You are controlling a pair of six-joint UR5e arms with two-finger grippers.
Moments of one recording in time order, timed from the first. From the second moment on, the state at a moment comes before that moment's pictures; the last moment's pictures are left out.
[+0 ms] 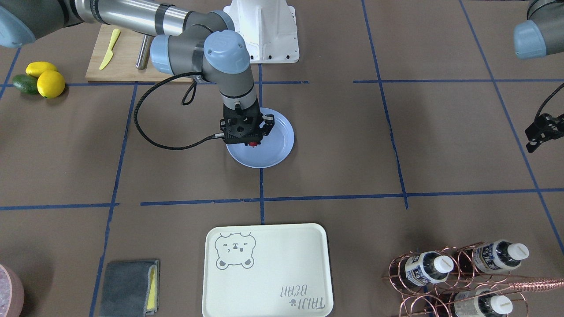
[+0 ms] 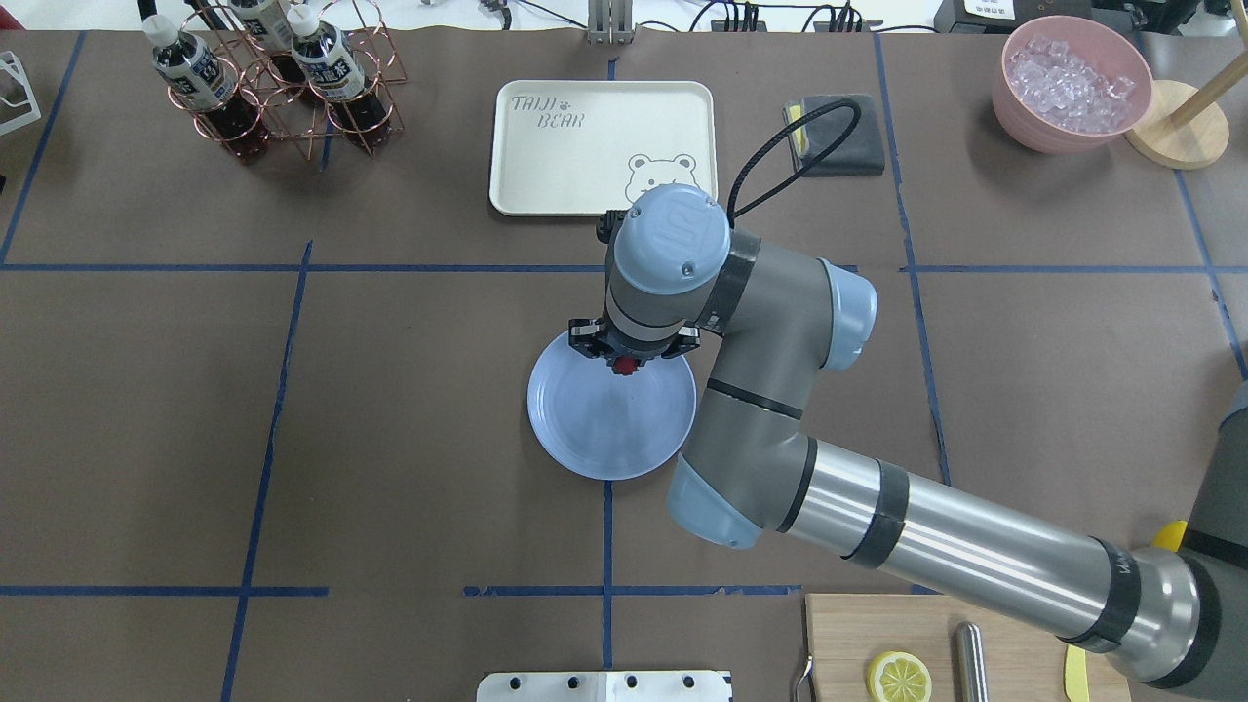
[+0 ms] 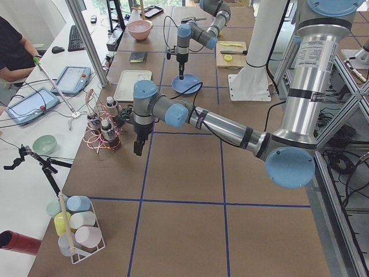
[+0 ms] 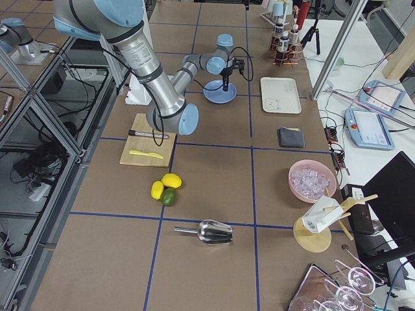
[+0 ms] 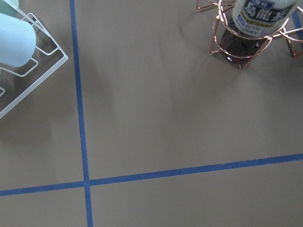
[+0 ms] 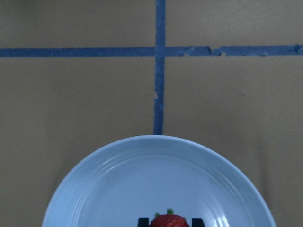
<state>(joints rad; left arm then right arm) -1.29 -1.72 -1.77 -1.65 -2.13 -0.33 0.50 -0.77 1.49 -1.46 1.86 1.22</state>
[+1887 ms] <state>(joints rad) -1.41 -1.69 -1.70 -1.62 -2.22 -0.17 0.86 -1.05 1.93 -1.86 2.04 0.79</state>
